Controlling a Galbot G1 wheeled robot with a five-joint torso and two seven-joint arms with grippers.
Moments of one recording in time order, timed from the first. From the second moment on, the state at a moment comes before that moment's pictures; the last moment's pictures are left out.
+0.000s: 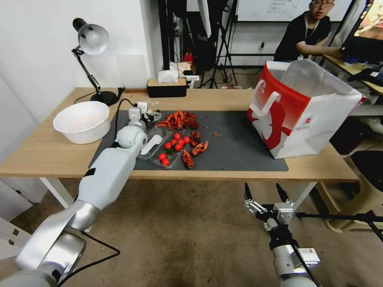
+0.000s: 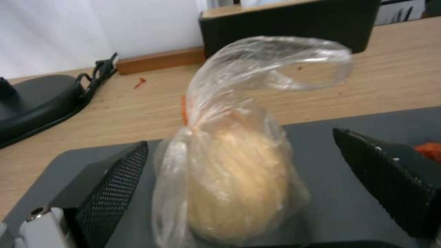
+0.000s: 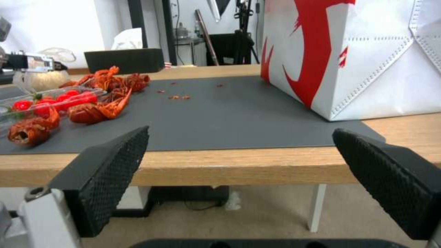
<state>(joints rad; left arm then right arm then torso) 0.38 -1.23 -0.03 -1.11 -0.54 0.33 -0.27 -1.77 1.26 0.41 2.14 0.20 0.23 0.22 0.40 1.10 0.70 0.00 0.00</state>
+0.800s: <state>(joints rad) 0.35 -1.25 -0.04 -1.05 -0.55 0.38 -0.24 -1.76 1.25 0.40 2.13 0.20 0.23 0.22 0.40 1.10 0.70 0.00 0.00</state>
